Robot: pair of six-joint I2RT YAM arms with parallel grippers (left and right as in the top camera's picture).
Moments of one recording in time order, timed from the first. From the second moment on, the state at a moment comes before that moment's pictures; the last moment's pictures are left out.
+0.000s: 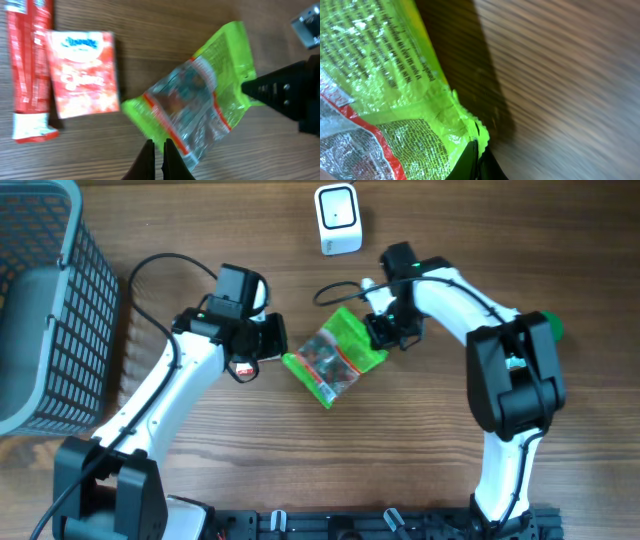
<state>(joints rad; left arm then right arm) -0.31 1.56 1.08 -0.68 0.25 -0.49 0.29 2.14 1.48 -0.94 -0.32 -0.08</state>
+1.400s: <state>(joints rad) -0.48 1.84 1.08 -0.51 0.21 -0.68 0.21 2.12 1.47 -0.90 -0.50 -0.19</state>
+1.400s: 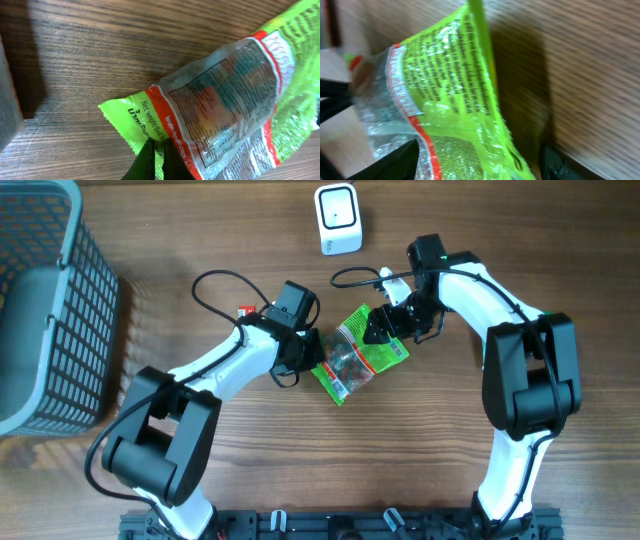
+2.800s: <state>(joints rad) -0.46 1.87 1.08 -0.49 0.19 -0.70 0.35 2.10 1.16 -0.41 -0.99 0.05</state>
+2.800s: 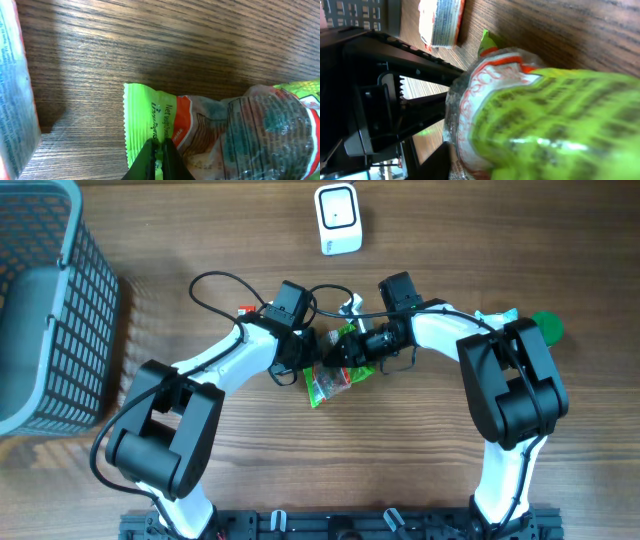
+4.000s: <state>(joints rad) -0.05 1.41 1.14 -0.56 0.06 -0.55 0.27 1.59 1.17 -0.77 -0.64 -0.19</state>
